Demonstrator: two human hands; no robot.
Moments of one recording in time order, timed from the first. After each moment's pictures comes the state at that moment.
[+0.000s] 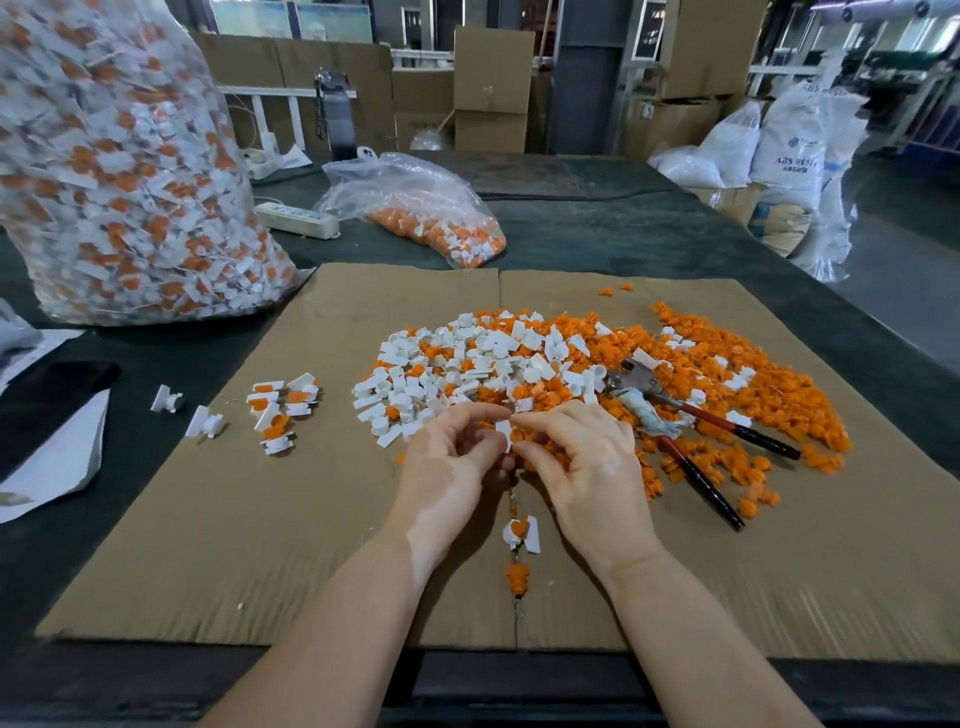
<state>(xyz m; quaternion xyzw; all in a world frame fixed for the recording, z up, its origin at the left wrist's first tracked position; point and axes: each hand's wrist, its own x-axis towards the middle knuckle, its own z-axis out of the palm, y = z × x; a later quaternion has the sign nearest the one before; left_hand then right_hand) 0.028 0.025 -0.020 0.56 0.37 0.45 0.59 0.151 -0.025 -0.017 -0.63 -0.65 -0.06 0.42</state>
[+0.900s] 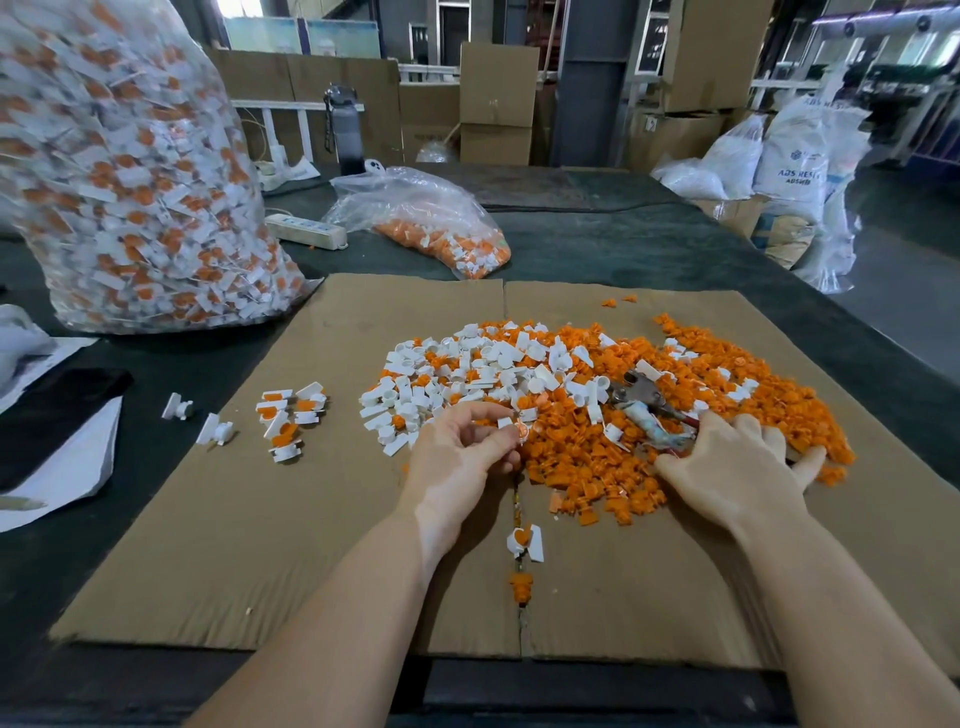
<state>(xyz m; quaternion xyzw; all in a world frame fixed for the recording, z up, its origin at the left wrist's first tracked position) 0.034 0.040 -0.019 0.55 0.39 0.43 0.60 0.238 -0.029 0.006 -0.92 -0.40 0.03 0.05</state>
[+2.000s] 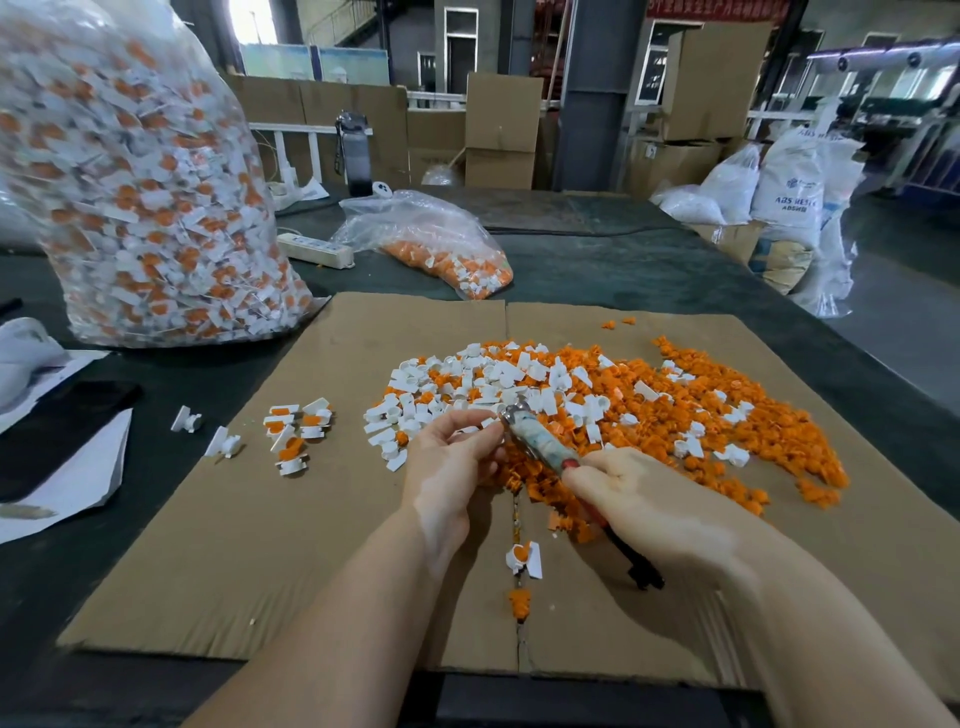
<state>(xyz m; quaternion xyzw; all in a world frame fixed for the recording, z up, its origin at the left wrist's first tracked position) 0.039 0.041 -0.002 0.39 0.42 0.48 0.66 0.171 -0.041 0.049 -0.72 -0.61 0.30 0.16</state>
